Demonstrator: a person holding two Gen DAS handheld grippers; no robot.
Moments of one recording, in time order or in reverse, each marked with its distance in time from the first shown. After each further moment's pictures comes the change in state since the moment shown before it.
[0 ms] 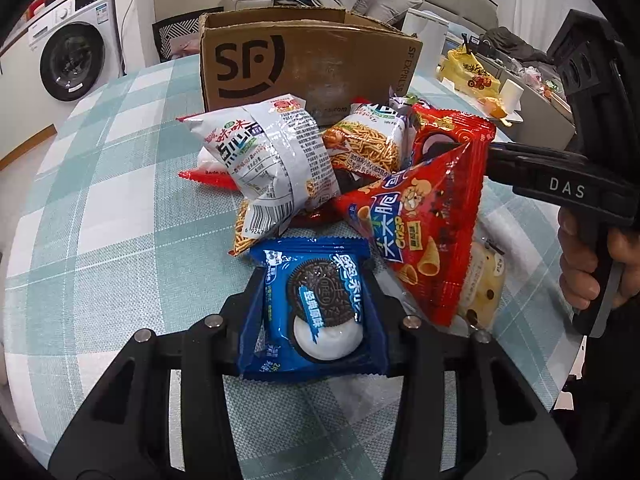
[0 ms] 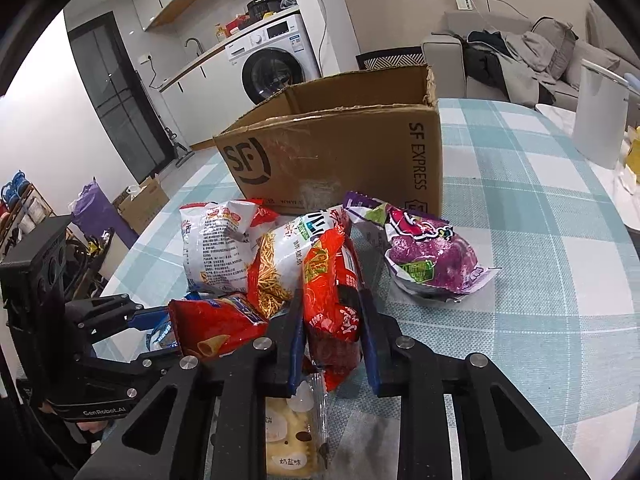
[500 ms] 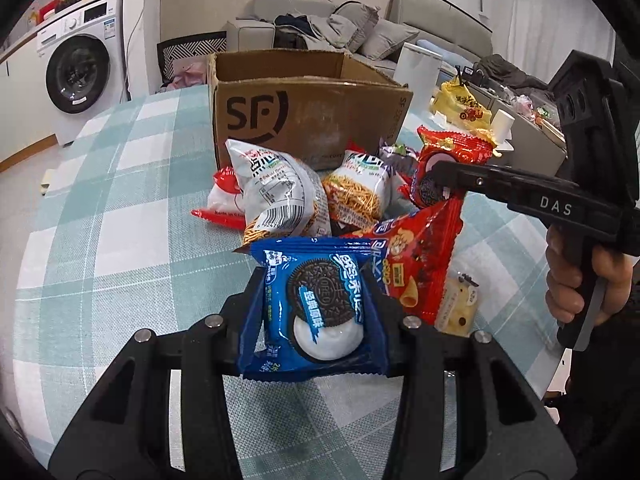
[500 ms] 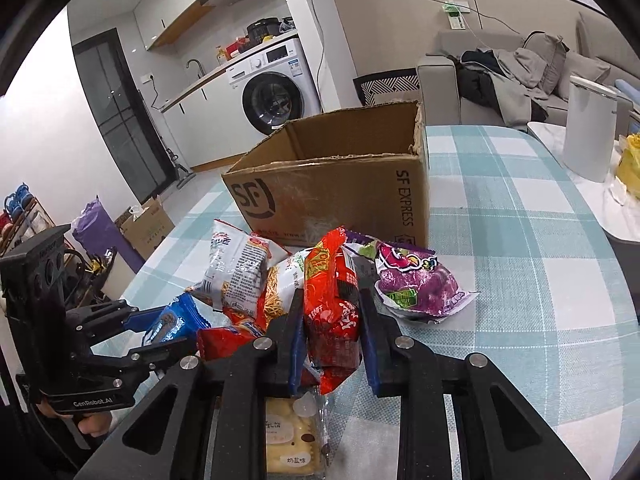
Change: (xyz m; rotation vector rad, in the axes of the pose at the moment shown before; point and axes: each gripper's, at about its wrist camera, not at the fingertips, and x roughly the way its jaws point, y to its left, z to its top) left arm -0.035 0.003 0.011 -0.023 -0.114 -0.023; right arm -0.029 -0.001 0.007 0.007 -0.090 -0.003
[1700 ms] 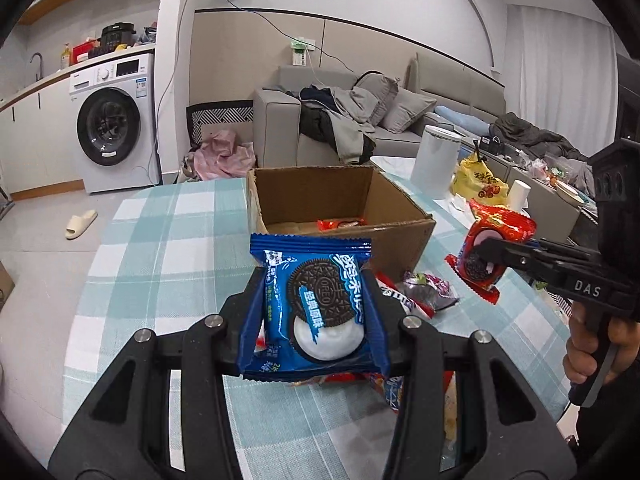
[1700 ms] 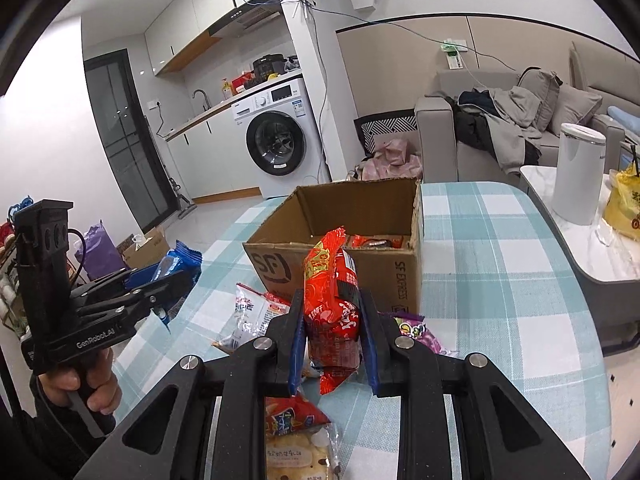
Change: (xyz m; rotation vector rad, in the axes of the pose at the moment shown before) left arm -0.053 0.015 0.076 -0.025 -0.256 0.091; right arm -0.051 0.017 0.040 -0.022 -0.139 -0.010
